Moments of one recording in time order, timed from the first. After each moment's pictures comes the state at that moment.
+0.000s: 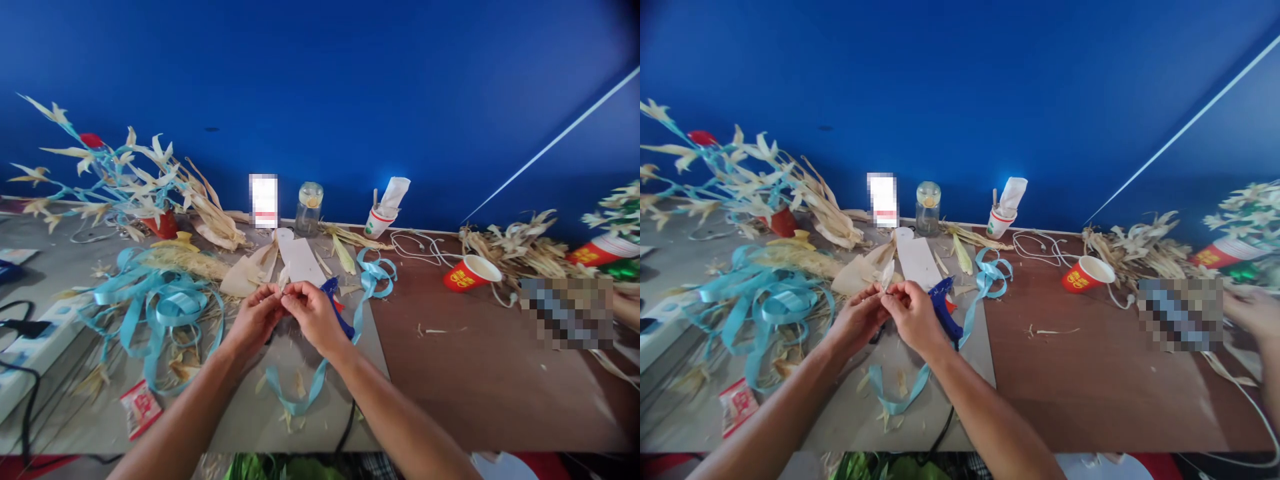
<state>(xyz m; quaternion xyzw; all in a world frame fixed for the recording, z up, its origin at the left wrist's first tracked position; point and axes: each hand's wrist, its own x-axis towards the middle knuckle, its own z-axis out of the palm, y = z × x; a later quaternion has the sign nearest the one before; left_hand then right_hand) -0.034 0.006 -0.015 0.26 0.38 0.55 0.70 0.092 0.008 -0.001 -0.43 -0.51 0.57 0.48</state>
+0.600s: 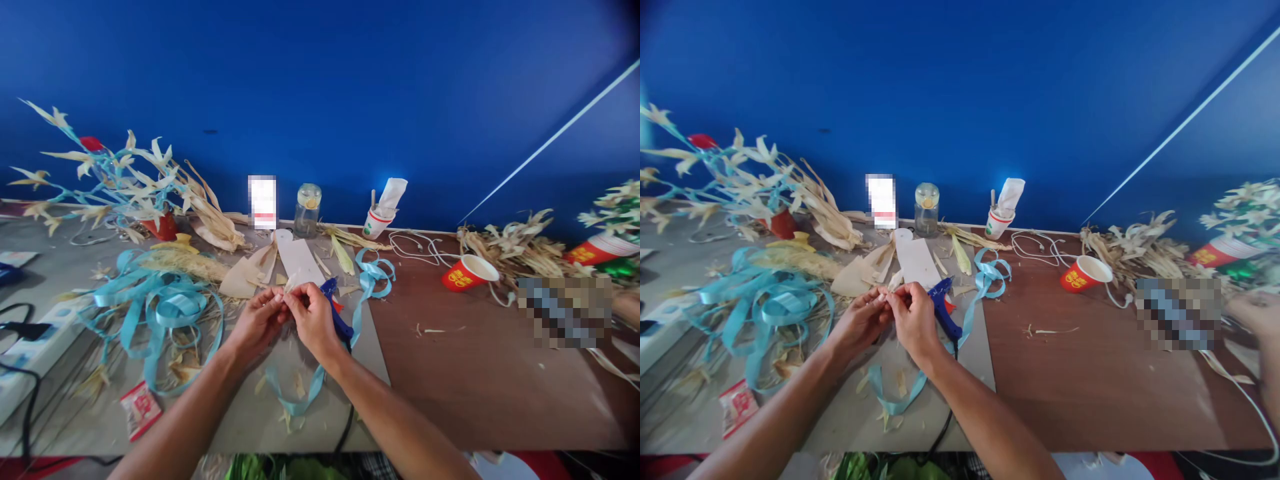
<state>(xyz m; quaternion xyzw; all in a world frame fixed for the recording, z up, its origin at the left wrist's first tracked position) -0.032 0.004 -0.019 0.24 0.32 0.54 0.74 0.085 0.007 -0.014 -0.50 -0.55 0.44 0.51</state>
